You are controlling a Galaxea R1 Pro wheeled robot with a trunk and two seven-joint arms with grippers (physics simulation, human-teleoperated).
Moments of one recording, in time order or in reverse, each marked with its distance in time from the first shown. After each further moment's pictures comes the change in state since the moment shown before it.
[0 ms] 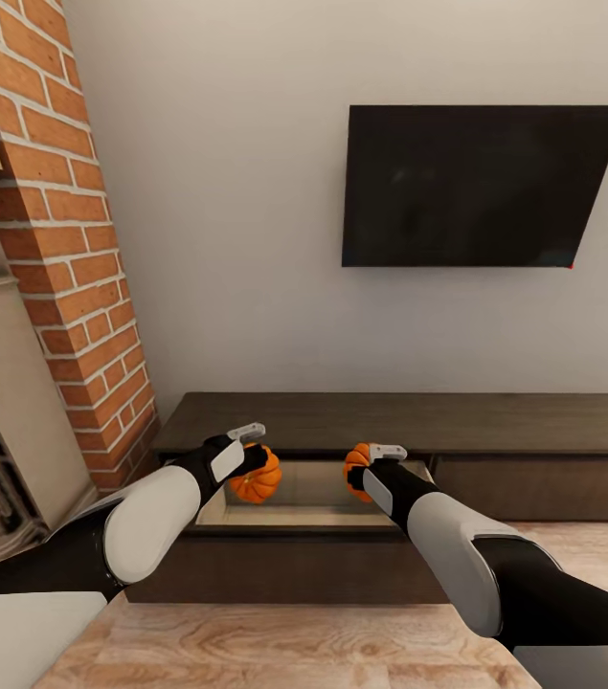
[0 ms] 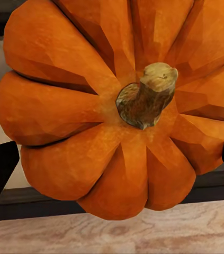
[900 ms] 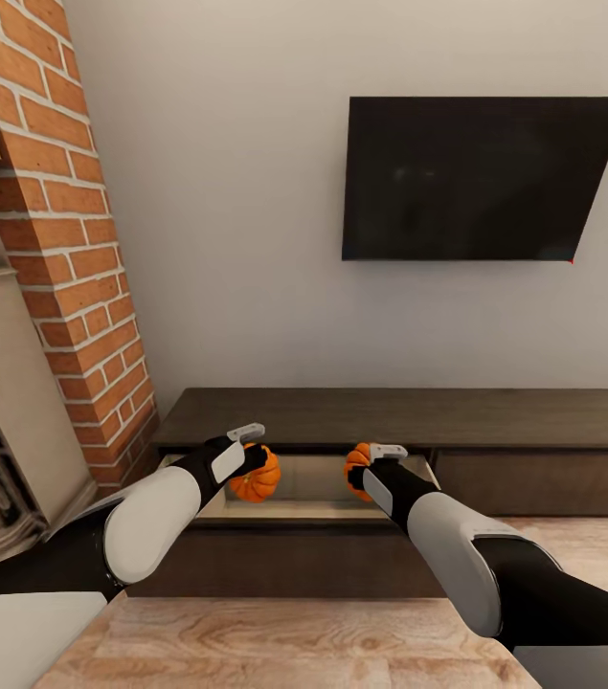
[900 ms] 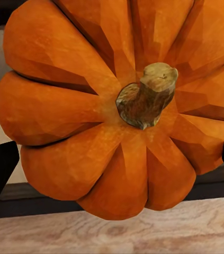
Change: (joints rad) left arm 0.000 0.000 -0.001 0.009 0.001 -0.028 0.009; right arm 0.000 0.000 0.002 -0.002 0.006 0.000 -0.007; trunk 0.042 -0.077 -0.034
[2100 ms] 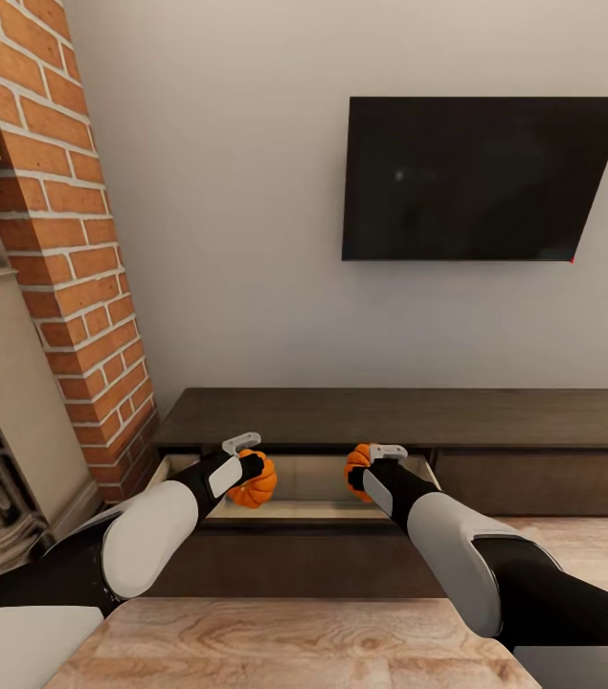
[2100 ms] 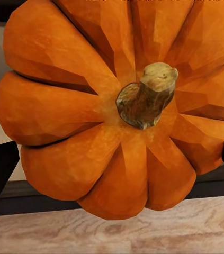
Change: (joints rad) left arm 0.047 0.009 0.003 0.002 0.002 -0.084 -0.011; right arm 0.000 0.000 0.004 0.002 0.004 0.006 -0.001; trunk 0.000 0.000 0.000
